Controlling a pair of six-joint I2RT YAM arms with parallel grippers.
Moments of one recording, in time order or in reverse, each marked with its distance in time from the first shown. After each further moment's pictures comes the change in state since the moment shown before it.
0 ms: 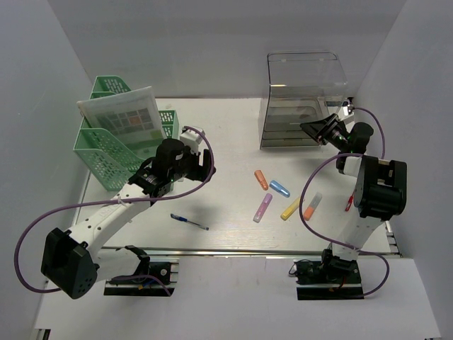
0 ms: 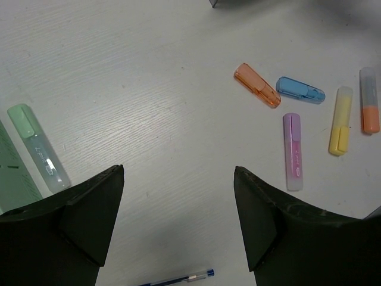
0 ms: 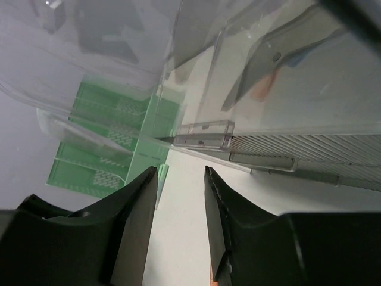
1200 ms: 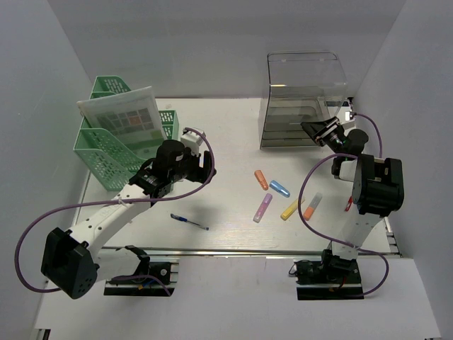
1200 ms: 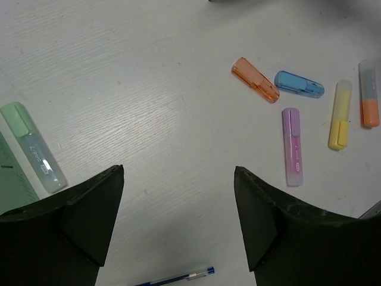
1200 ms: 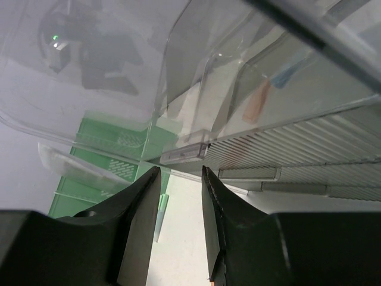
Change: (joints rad) left arm 0.000 0.000 -0.014 0.007 0.021 0.007; right arm 0.024 0.038 -0.078 0.200 0.166 0.102
